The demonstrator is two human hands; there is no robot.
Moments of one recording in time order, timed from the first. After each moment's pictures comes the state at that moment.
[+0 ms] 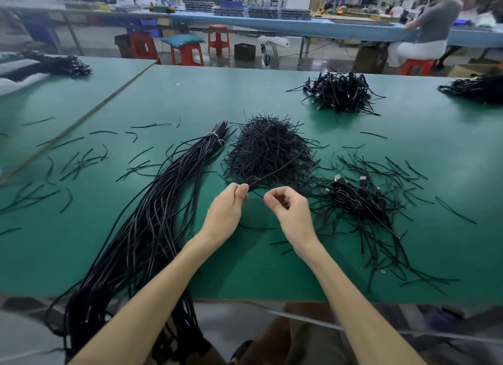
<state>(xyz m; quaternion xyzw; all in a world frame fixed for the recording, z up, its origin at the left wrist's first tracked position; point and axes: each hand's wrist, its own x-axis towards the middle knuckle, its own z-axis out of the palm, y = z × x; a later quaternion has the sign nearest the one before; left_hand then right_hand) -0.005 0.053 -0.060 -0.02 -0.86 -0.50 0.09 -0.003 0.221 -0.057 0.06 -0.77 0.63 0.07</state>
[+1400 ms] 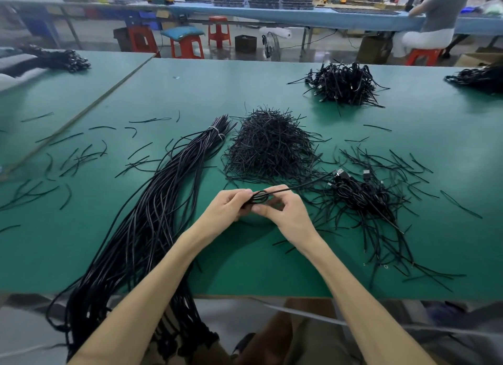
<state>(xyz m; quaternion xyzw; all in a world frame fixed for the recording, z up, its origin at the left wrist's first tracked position) 0.010 0.045 -0.036 -0.09 -0.78 -0.62 -0.05 0.000 0.217 -0.054 0.14 -0.76 0.63 0.02</state>
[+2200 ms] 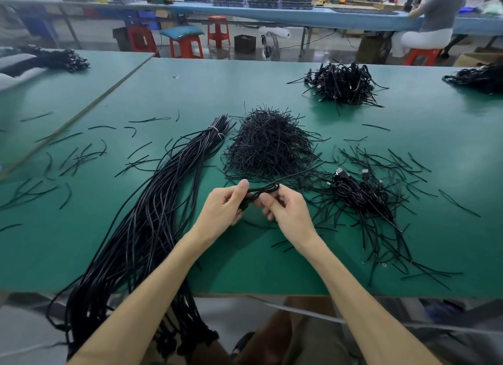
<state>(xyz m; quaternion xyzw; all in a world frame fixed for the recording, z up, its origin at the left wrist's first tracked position) 0.012 0.045 -0.045 -0.09 -0.79 -0.60 0.06 0.005 0.218 -0.056 0.12 -0.76 0.64 0.03</state>
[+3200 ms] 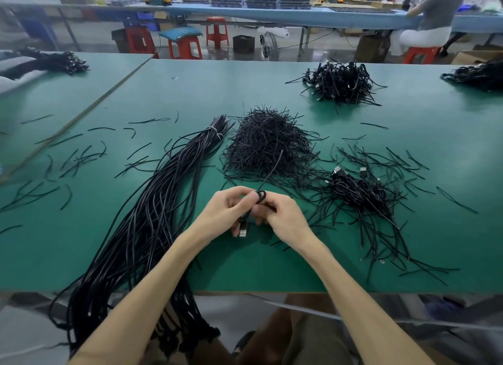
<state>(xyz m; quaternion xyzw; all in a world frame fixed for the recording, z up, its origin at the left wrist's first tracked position) 0.015 0.041 -0.043 -0.12 -0.78 -0.61 -0.06 0.006 0.217 -0.054 0.17 -0.82 0.54 -0.01</state>
